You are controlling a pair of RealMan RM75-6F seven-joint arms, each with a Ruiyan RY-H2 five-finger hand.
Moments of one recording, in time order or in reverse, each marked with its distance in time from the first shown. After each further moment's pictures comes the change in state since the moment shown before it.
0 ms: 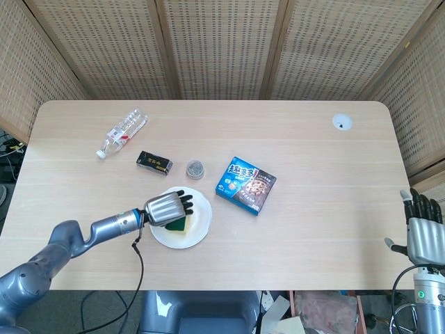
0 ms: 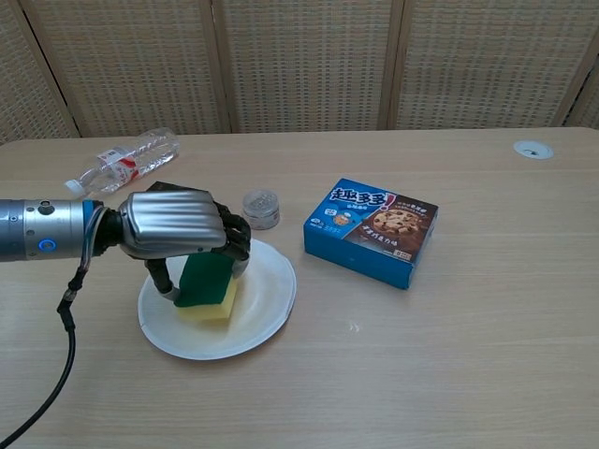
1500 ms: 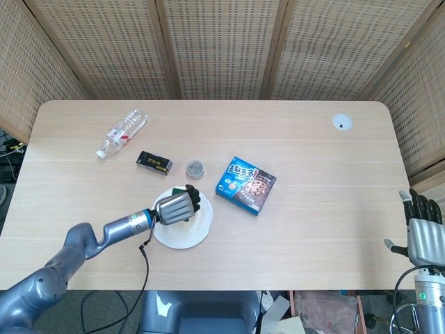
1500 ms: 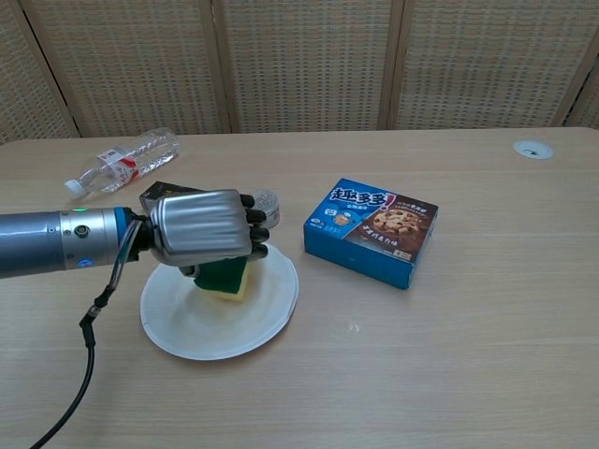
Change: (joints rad) left arm -0.002 -0.115 -0.034 0.092 -0.044 0.001 0.457; right arm -0.002 0.026 -0.008 -0.033 -0.002 -0.004 0.016
